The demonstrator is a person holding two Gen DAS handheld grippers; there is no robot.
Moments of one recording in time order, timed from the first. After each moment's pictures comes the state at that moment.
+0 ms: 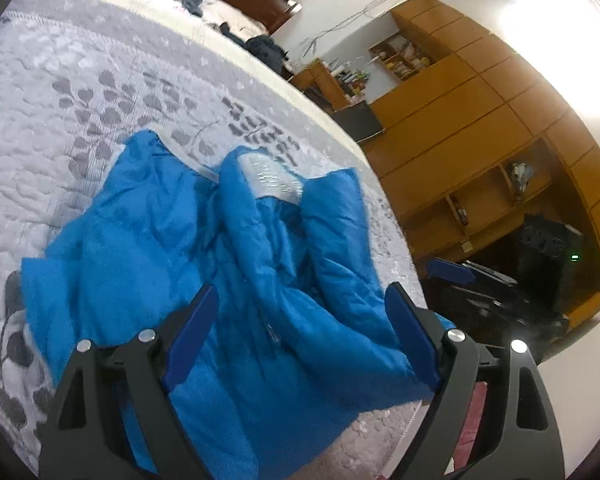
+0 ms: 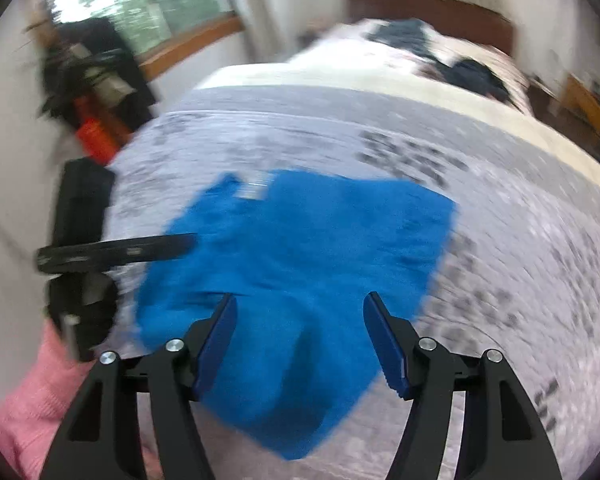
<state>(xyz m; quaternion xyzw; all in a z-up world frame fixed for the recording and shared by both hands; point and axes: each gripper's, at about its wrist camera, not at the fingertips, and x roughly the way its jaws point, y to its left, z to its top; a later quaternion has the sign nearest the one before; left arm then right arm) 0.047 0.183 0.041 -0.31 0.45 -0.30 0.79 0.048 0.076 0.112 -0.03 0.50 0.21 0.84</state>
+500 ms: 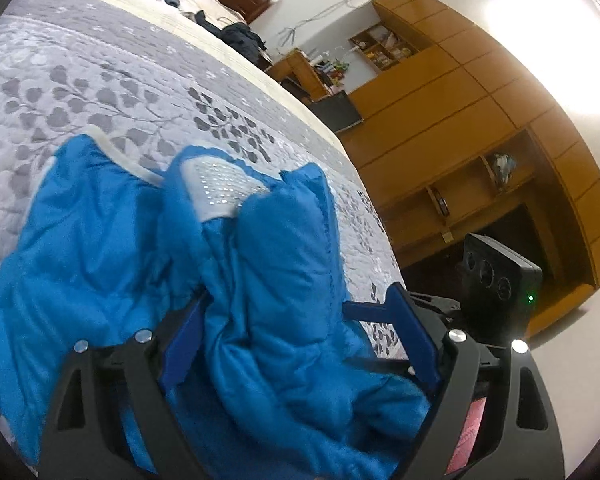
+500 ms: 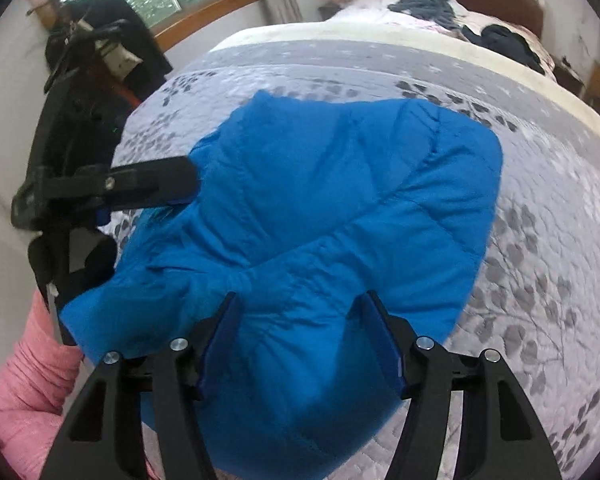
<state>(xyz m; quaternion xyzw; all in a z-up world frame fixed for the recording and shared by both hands) 0.082 0.151 0.032 -0.31 0.44 -0.35 0.77 0.057 0.112 0.049 -0.04 0.53 0.27 0.80</state>
